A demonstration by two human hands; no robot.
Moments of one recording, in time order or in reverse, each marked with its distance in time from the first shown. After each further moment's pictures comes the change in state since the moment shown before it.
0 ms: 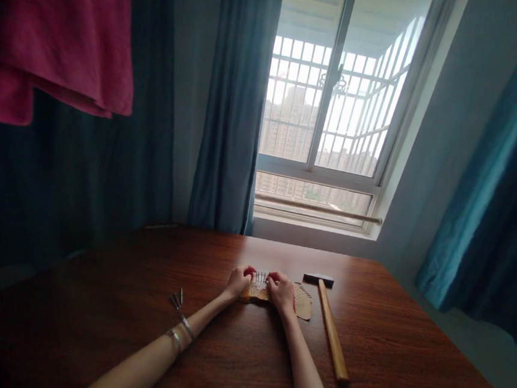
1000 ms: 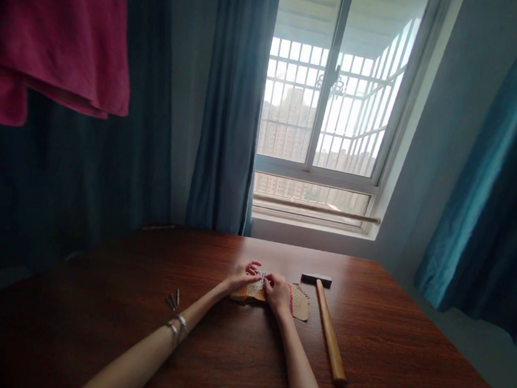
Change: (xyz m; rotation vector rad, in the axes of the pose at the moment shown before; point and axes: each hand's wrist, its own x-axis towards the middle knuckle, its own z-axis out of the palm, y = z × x) left_hand 0.021 0.002 -0.004 -0.248 -0.306 0.068; right_hand -0.003 -0.005 -0.003 -0.233 -0.022 -0.079
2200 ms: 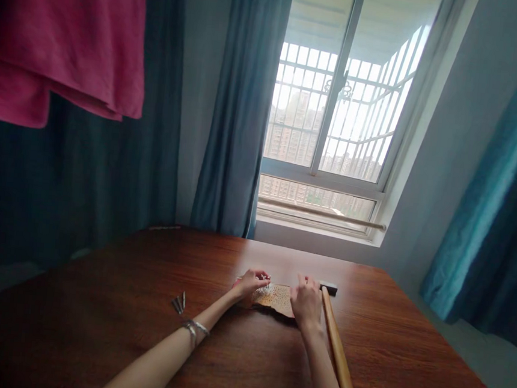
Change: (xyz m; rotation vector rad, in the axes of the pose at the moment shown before) left_hand 0.005 -0.003 0.019 0.135 0.058 0.013; right_hand -0.019 -0.024 -0.084 -0.576 0.060 0.085
